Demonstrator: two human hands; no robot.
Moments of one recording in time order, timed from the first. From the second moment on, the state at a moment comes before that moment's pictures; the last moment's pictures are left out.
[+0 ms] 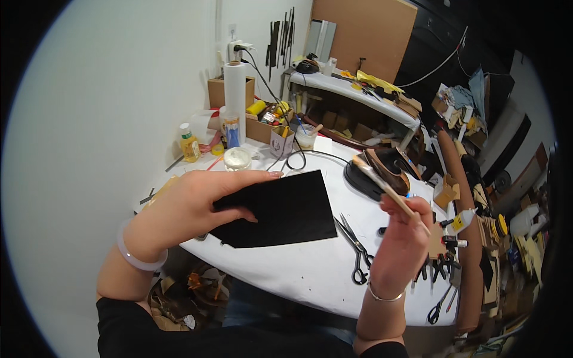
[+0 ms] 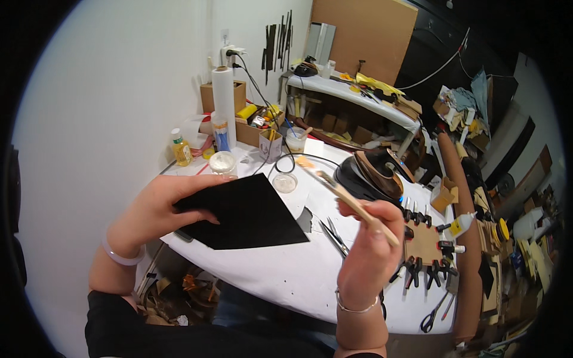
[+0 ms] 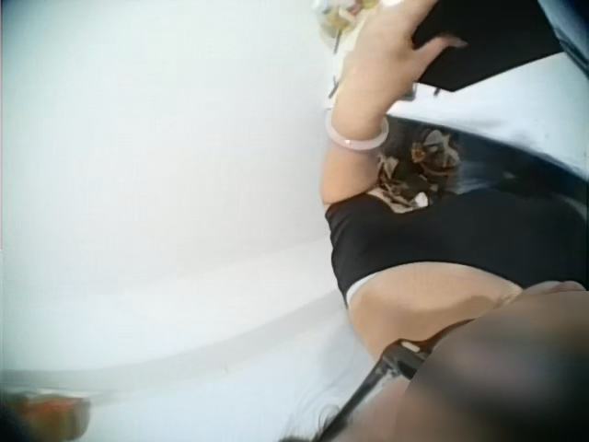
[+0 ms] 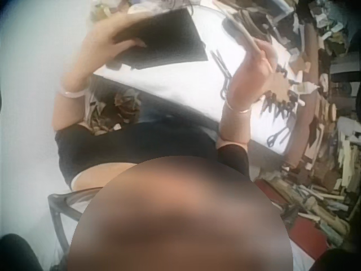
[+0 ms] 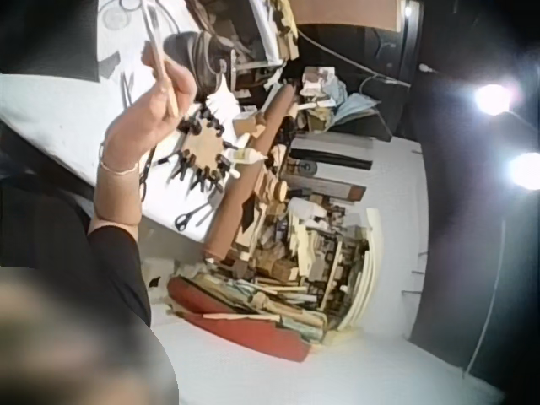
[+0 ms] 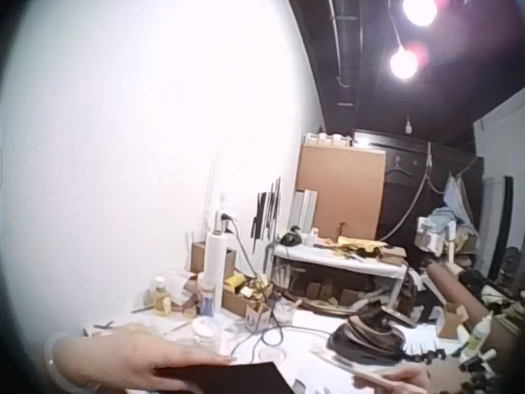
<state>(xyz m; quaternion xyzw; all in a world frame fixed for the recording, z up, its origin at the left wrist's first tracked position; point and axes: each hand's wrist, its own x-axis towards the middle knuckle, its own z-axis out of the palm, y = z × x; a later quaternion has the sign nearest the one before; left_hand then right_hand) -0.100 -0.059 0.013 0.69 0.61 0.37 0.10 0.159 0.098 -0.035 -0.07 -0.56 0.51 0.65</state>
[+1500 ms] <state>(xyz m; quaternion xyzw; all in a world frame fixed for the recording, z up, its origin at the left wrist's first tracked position) -0.100 -0.044 0.010 0.73 0.59 0.30 0.14 0.159 0.098 -0.048 -0.01 -0.67 0.46 0.59</state>
